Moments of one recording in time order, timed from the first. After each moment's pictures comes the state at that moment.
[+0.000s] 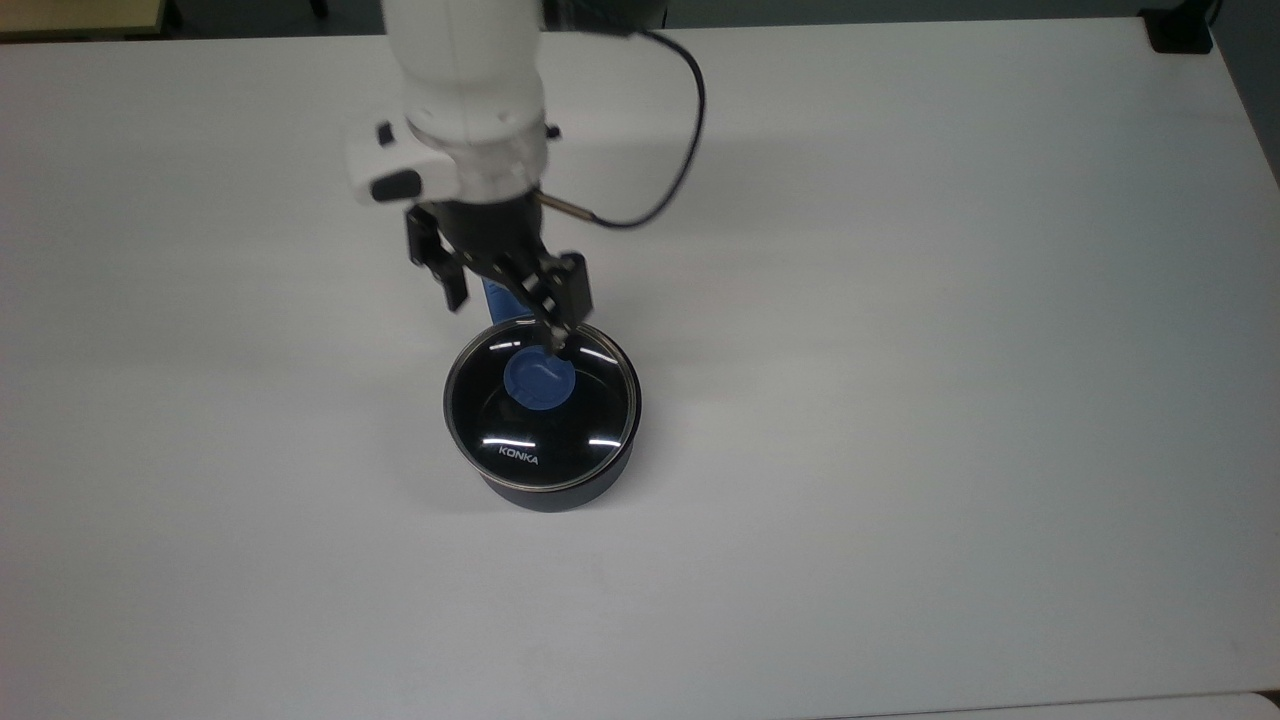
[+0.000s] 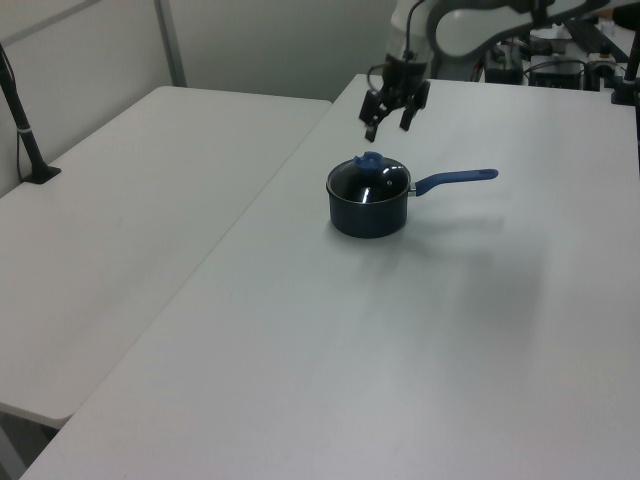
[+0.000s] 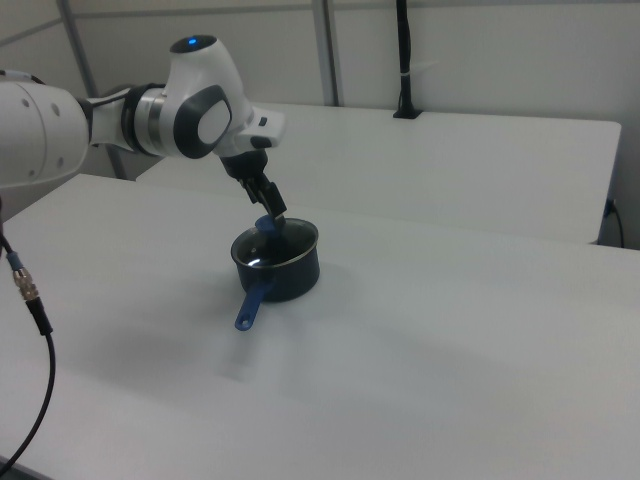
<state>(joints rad) 0.04 0.35 -0.02 -1.57 -0.02 2.19 0.52</state>
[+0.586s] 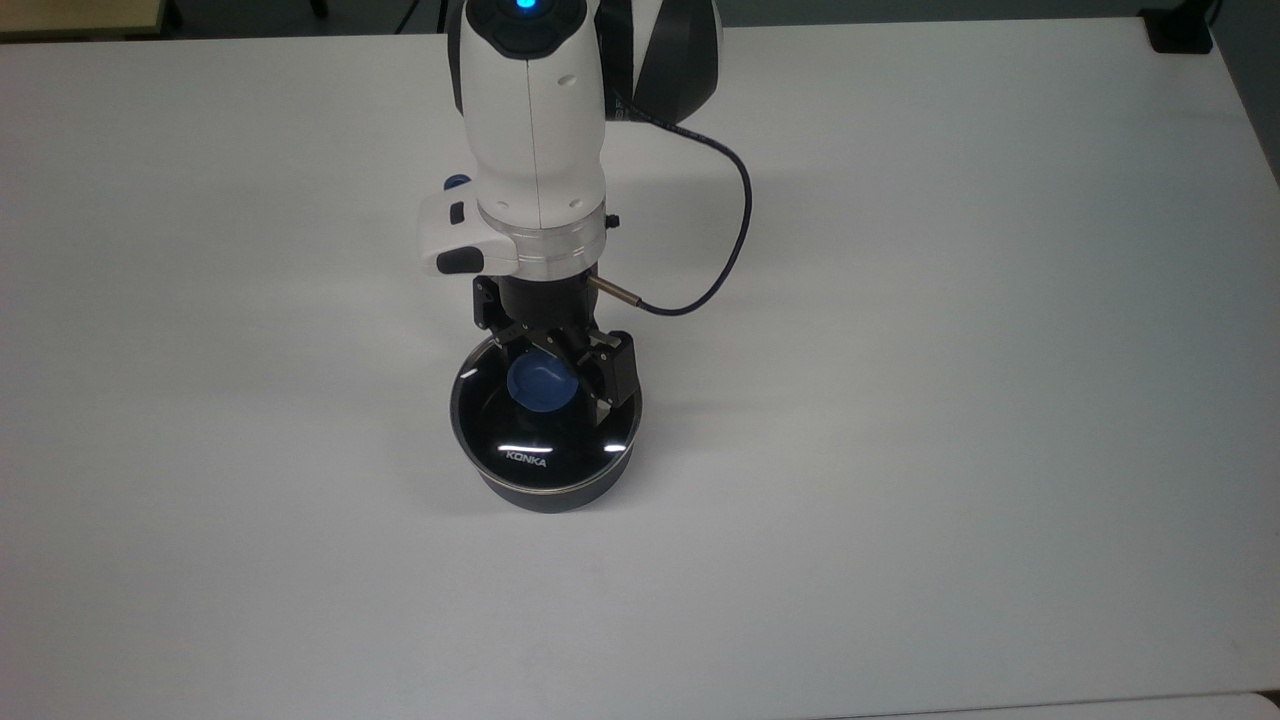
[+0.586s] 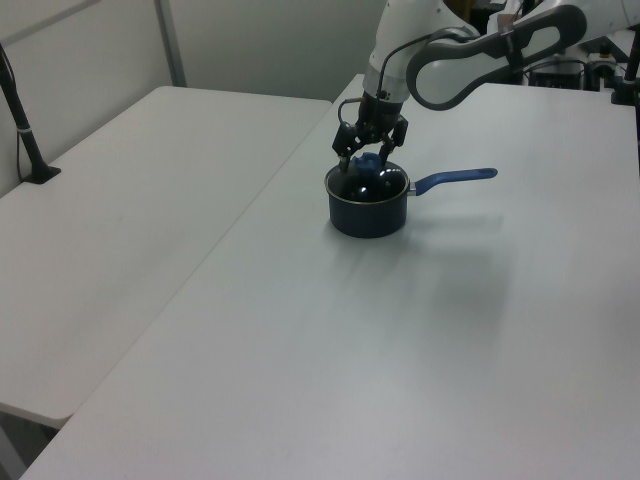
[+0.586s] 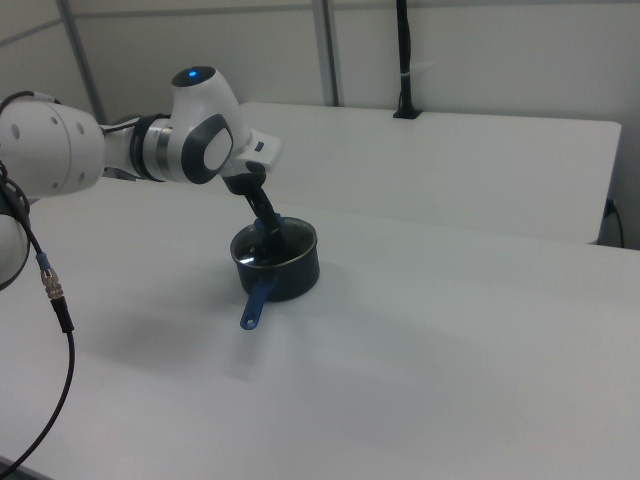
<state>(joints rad) 0.09 0.47 -0.02 -1.55 -0.03 2.34 0.71</state>
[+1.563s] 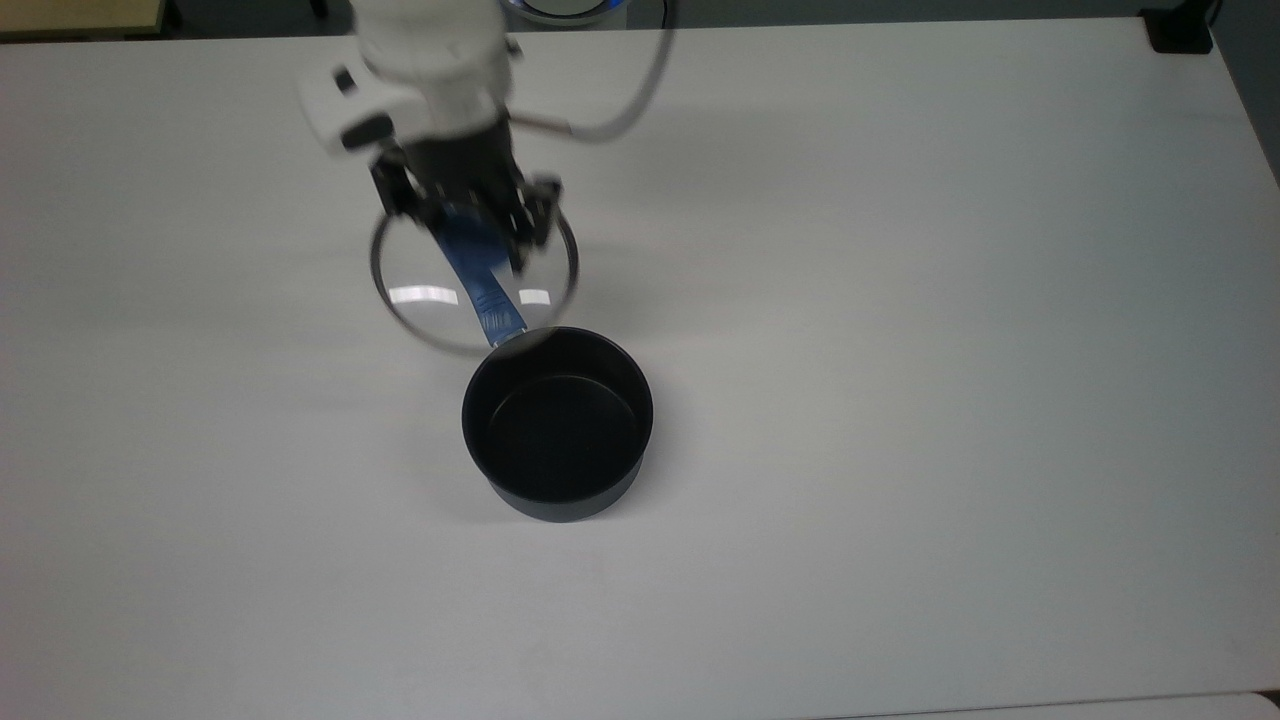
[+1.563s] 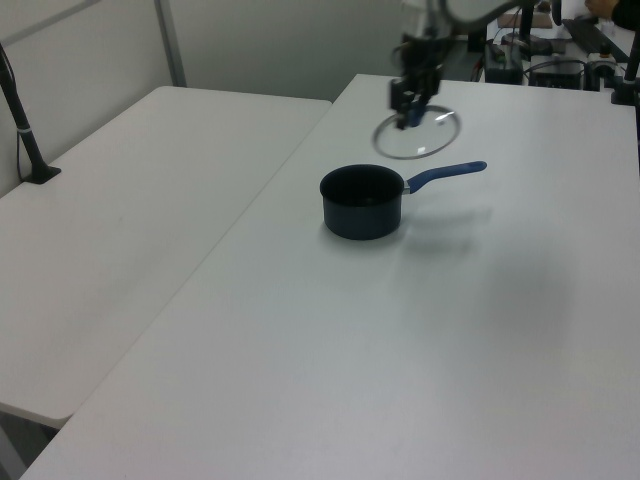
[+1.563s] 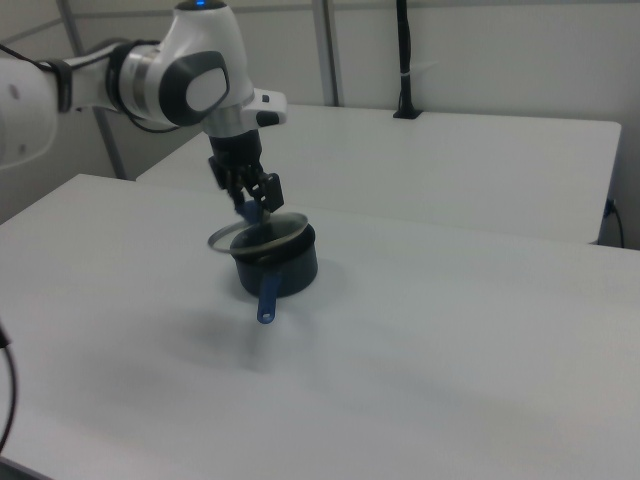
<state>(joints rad) -0.03 0.23 0.00 -1.58 0.04 1.92 0.18</state>
